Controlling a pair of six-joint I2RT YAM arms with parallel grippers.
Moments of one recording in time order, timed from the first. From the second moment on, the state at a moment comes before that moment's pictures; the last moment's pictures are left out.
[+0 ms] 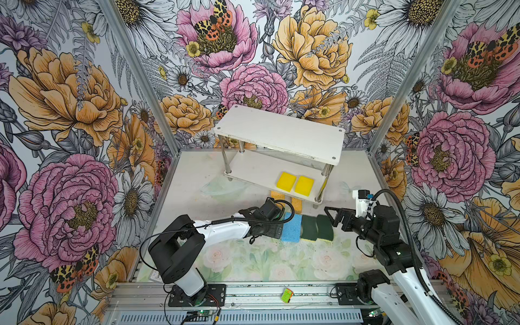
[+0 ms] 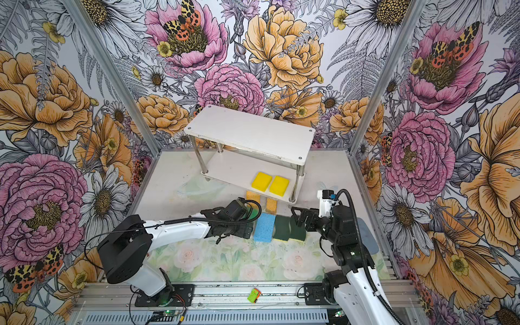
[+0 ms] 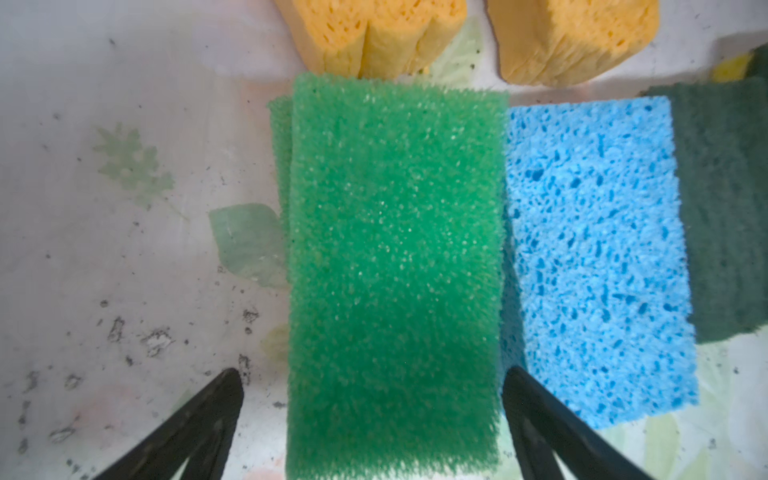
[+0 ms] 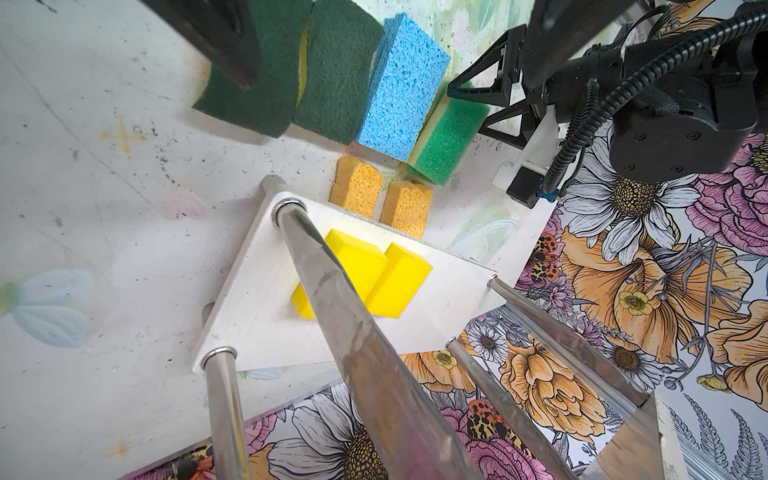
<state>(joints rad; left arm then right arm) -0.89 1.60 0.89 -0.38 -0.14 -0.53 0.17 0.56 0.53 -0.44 -0.40 0.46</state>
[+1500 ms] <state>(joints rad) -0.91 1.62 0.93 -0.38 -0.18 -0.50 0.17 0.56 0.53 -0.44 -0.40 0.46</state>
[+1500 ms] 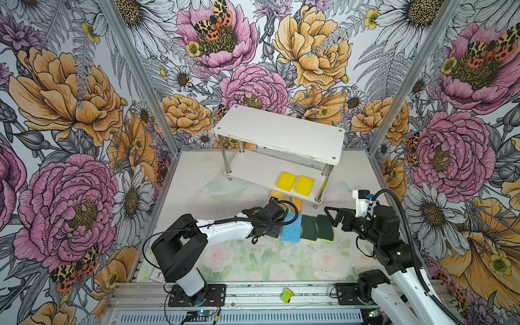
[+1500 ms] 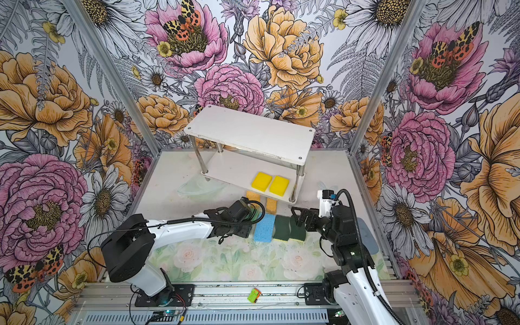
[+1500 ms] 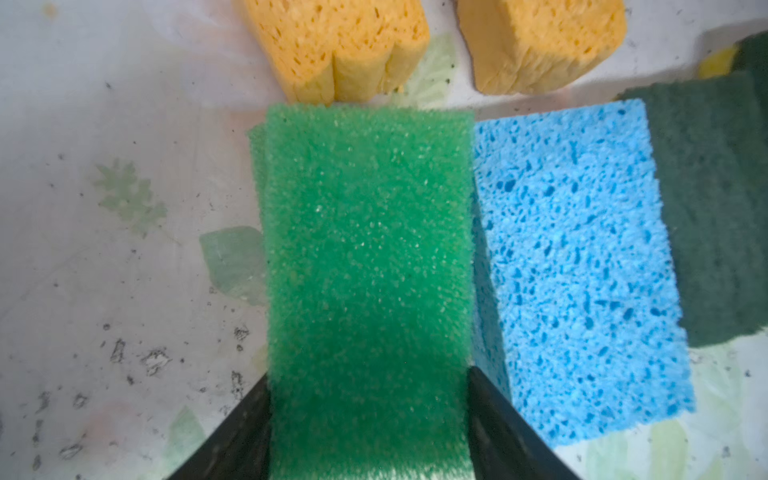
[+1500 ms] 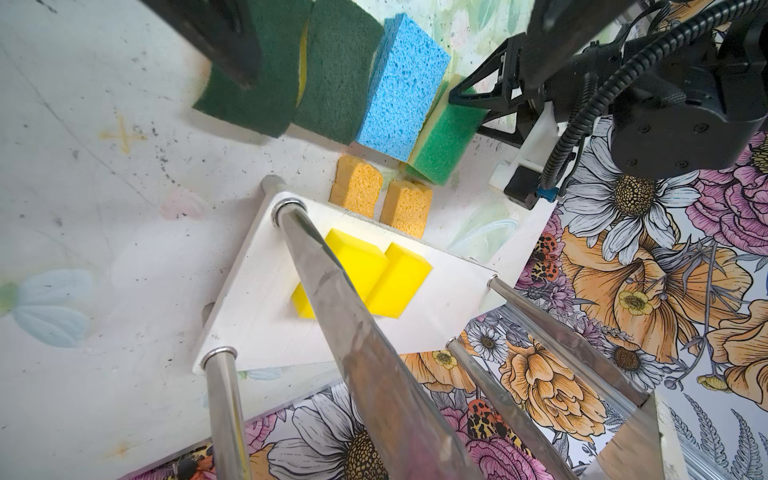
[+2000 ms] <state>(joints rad) -0.92 1.63 0.94 -0.38 -0.18 -0.50 0.17 0.56 0.53 -0.44 -0.40 0.46</state>
